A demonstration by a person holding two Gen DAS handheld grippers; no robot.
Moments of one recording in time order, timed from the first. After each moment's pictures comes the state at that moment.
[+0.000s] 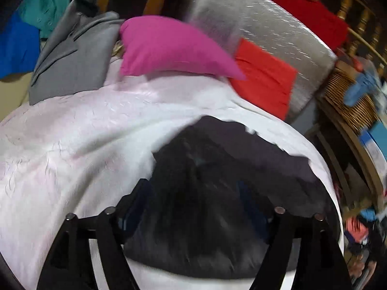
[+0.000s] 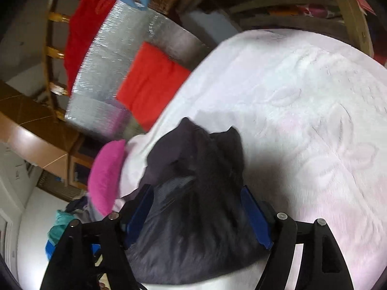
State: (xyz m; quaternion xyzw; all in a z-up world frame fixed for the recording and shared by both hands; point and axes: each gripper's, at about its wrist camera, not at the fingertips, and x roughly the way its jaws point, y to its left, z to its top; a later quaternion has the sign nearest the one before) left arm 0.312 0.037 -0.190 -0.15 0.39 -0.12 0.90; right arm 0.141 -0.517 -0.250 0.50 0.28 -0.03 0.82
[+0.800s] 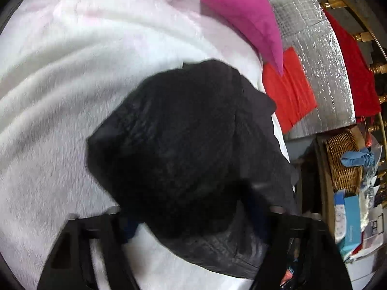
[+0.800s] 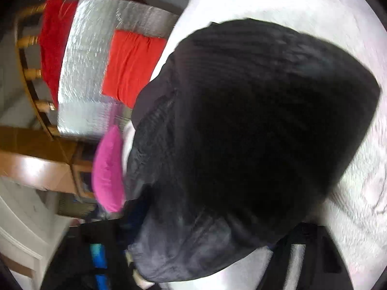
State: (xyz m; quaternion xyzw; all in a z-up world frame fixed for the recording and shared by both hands) left arm 0.325 0.044 -0.296 -0.40 0.46 -0.08 0.79; right arm 0.201 -0.418 -0.322 0.56 0.32 -0.06 0.76
